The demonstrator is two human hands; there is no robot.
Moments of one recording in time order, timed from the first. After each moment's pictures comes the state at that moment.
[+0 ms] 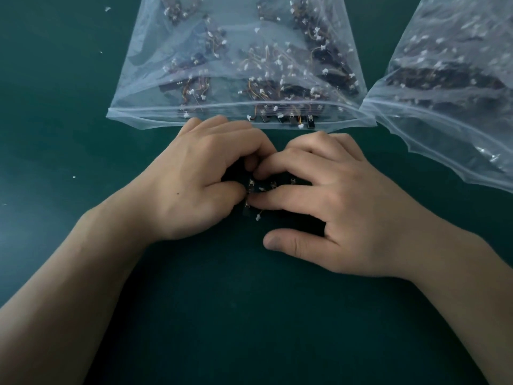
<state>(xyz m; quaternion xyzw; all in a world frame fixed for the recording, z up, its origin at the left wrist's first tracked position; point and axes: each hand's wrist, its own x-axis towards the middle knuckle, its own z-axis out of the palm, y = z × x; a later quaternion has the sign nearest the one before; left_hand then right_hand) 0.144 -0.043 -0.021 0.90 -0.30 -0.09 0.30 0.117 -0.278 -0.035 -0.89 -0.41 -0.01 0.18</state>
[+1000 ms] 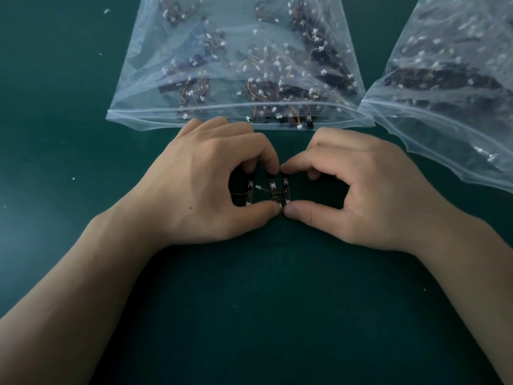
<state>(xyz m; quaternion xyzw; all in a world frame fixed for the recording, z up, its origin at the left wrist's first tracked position) 0.134 -0.053 -0.024 0.92 -0.29 -0.02 0.26 0.125 -0.294 -0.029 -0.92 -0.30 0.01 0.27</state>
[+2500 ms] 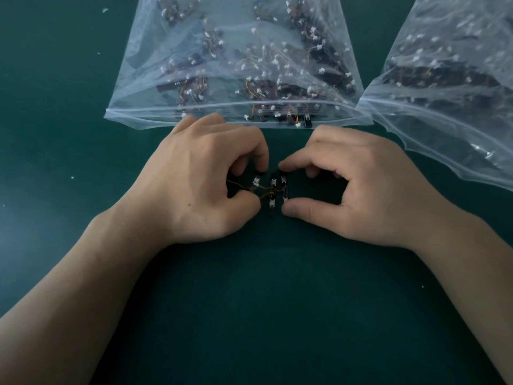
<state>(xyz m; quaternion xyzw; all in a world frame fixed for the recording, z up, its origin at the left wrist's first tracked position) 0.134 -0.053 -0.016 0.93 -0.26 -0.03 0.26 0.126 -0.294 -0.028 -0.92 -0.29 0.02 0.28</state>
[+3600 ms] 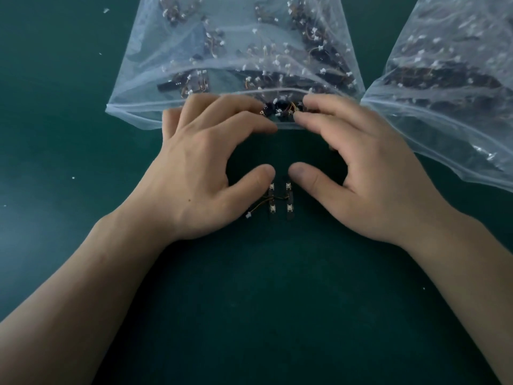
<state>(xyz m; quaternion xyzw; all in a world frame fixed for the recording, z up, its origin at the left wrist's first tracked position) 0.133 -0.055 -0.024 0.94 -0.22 0.03 0.26 0.130 -0.294 -0.038 -0.94 -0.22 -0.05 0.24</state>
